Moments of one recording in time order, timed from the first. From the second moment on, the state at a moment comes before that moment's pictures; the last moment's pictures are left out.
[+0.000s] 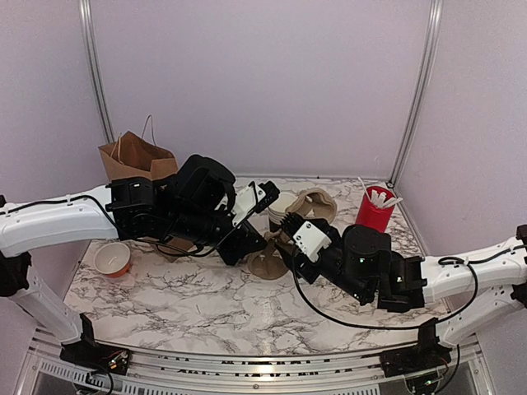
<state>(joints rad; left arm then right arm) -1.15 1.52 1.40 -0.57 0.01 -0.14 1.25 1.21 0.68 0.37 0.57 -0.37</state>
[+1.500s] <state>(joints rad) -1.16 1.46 1.44 -0.55 -0.28 -0.20 1.20 1.19 0.72 0.32 0.62 -0.15</state>
